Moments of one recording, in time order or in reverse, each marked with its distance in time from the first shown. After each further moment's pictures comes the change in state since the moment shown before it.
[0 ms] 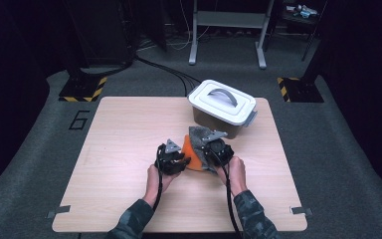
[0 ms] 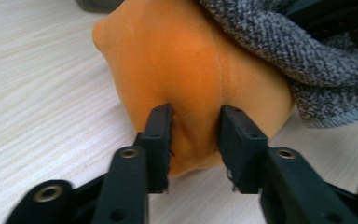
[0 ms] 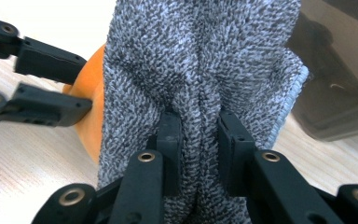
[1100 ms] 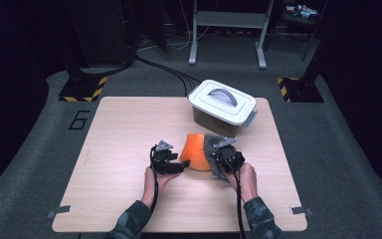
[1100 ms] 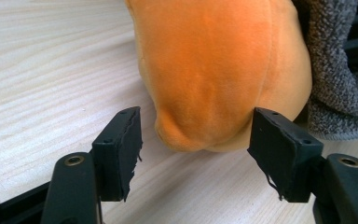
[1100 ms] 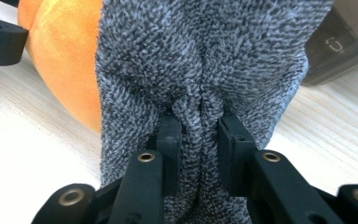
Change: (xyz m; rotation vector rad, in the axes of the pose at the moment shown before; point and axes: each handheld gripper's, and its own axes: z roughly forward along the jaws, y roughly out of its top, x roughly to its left) left arm 0.017 -0.014 0.000 -0.039 -0.085 -0.195; right arm -0.017 -0.032 -0.004 0.073 -0.022 0.037
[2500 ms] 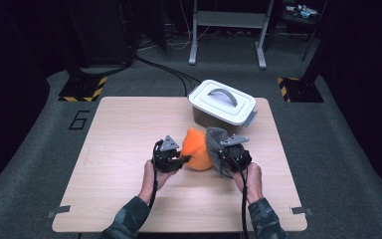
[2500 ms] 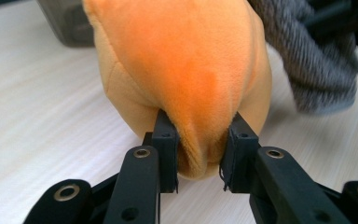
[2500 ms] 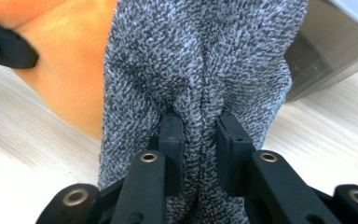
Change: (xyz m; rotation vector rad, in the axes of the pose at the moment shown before) left arm -0.026 0.029 -0.025 0.006 -0.015 0.301; right arm -0.010 0.002 -0.035 -0.119 0.013 0.033
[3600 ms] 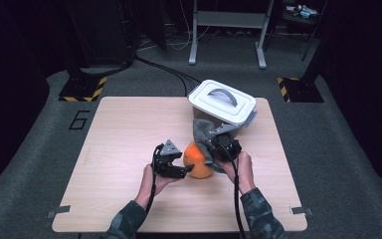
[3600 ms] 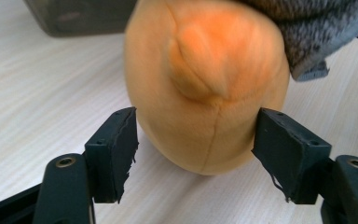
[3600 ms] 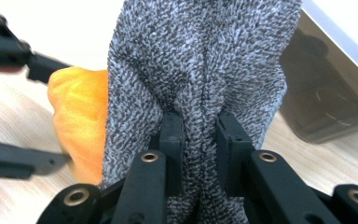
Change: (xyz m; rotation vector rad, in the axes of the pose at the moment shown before) left arm -0.012 -0.012 0.003 0.005 -0.036 -0.016; right arm 0.014 0.042 0.003 0.004 0.094 -0.031
